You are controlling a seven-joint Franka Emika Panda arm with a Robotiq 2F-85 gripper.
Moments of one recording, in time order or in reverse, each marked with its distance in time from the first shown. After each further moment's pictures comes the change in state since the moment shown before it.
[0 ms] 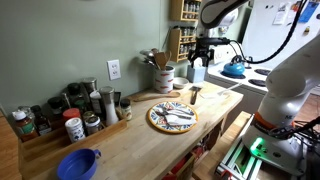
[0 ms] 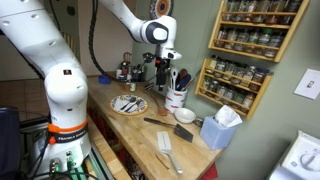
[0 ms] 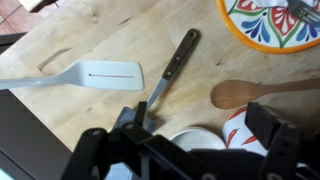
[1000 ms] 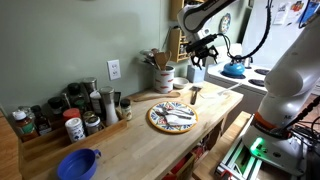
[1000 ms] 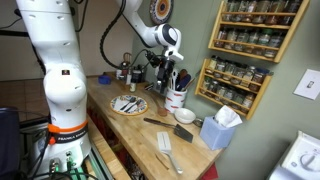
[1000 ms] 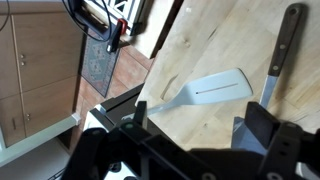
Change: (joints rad) arm -0.035 0.294 0.114 0.289 -0.296 -0.489 0.643
